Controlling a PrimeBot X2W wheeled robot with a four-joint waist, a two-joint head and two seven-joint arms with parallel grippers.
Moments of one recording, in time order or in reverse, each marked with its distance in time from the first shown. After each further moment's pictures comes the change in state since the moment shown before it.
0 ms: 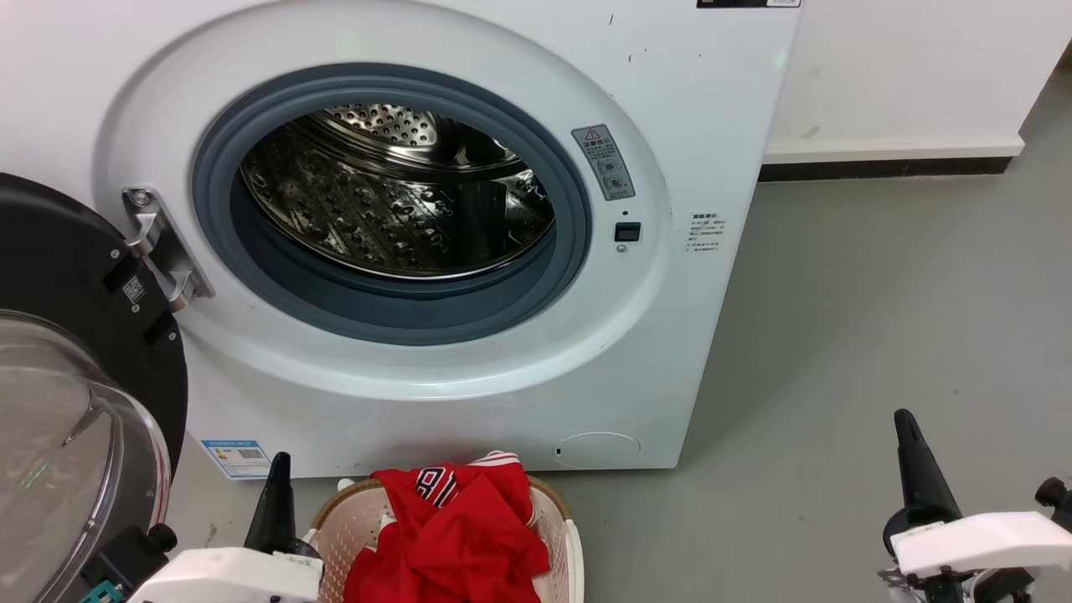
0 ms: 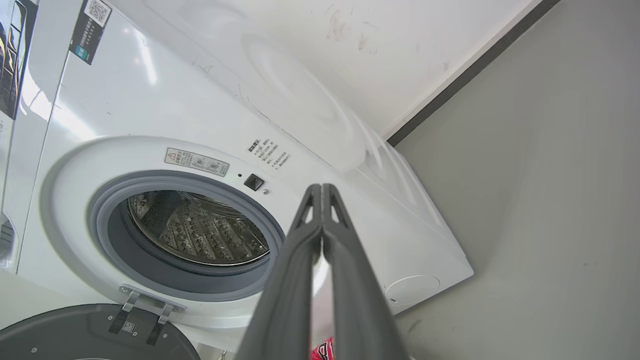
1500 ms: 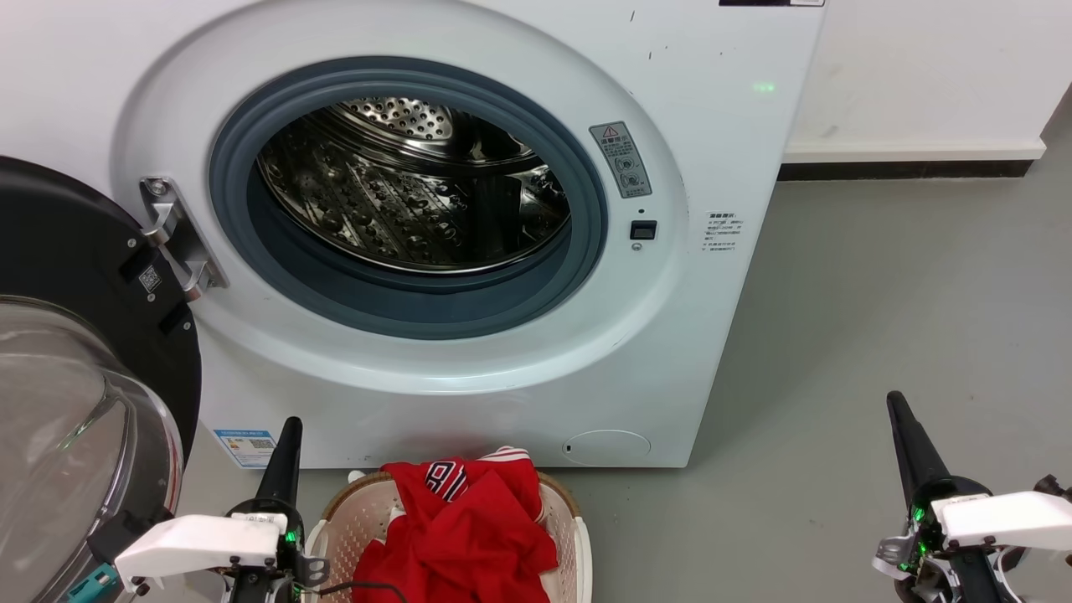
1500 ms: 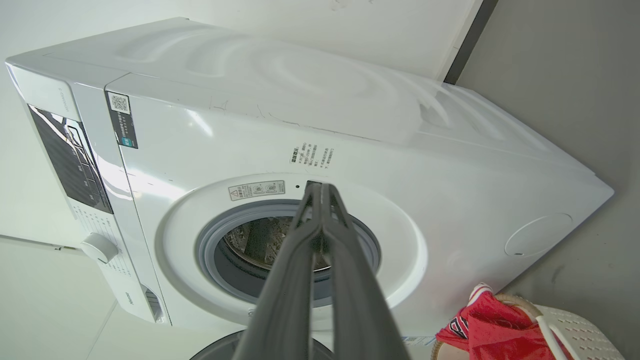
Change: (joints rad) left arm -0.089 0.001 0.023 0.065 -0.463 -0.033 0.113; right arm -0.061 -0.002 -0.017 0.051 0.497 0.000 0.116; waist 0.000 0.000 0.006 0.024
